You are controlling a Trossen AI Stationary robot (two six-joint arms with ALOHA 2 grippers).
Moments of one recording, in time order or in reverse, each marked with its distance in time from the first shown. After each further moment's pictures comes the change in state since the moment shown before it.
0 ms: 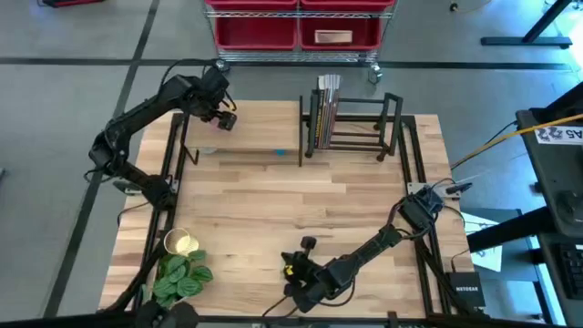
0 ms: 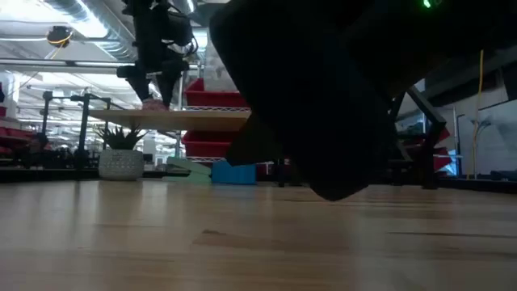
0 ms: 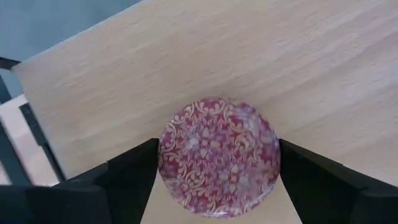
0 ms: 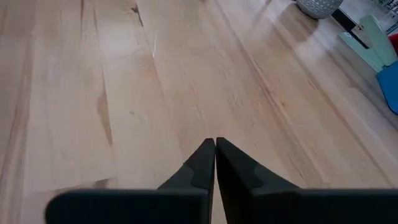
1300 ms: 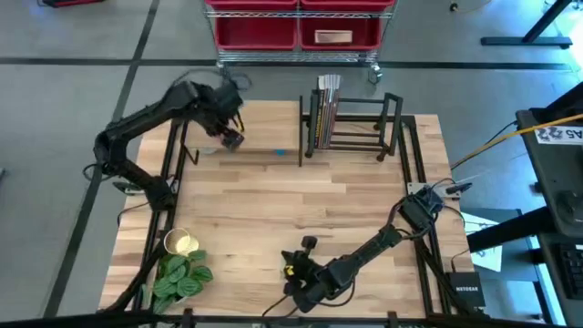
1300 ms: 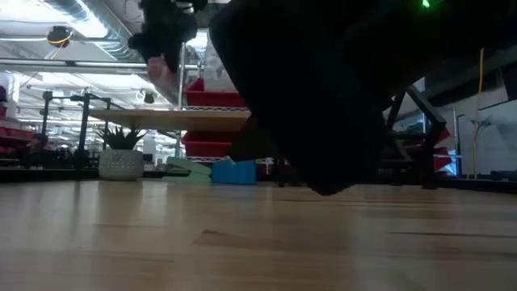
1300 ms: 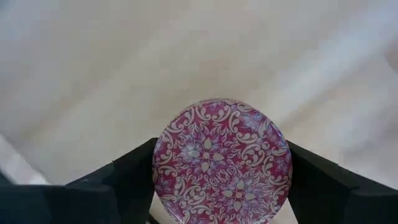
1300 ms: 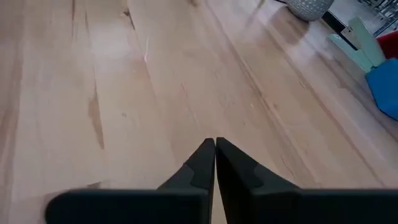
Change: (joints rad) left arm -0.413 0.007 0.228 -0.321 0.034 -0.103; right arm 0.001 0.000 0.000 -0.010 0.030 0.014
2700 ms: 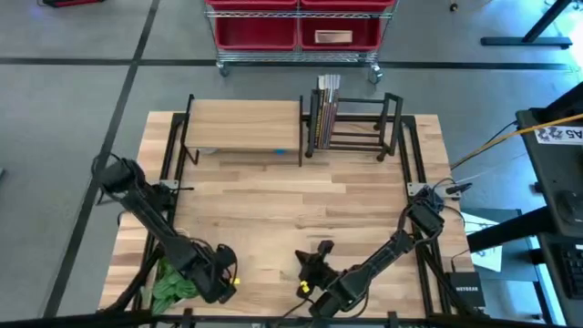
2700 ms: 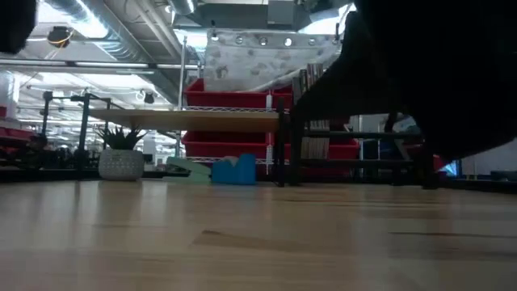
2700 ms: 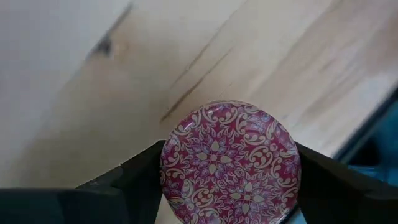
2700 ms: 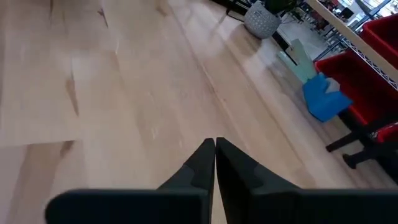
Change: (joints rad) left arm -1.288 0.219 -0.595 0.929 0.029 -1.253; right arm 0.095 -0.043 0.000 -0.277 0.182 0.159
